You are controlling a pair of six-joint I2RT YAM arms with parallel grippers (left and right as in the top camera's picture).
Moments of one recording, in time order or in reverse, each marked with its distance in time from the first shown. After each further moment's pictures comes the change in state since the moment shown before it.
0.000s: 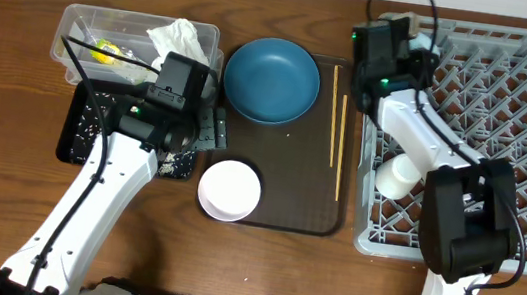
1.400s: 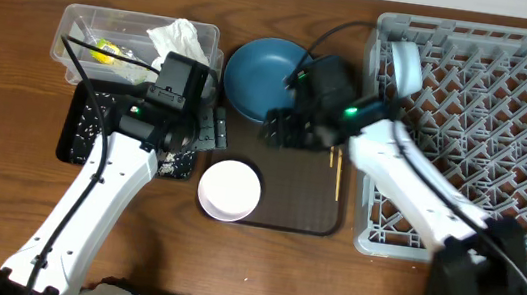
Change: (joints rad) left arm 0.000 0.000 0.000 0.000 0.000 0.000; right arm 0.255 -0.214 -0.080 -0.447 -1.345 0.658
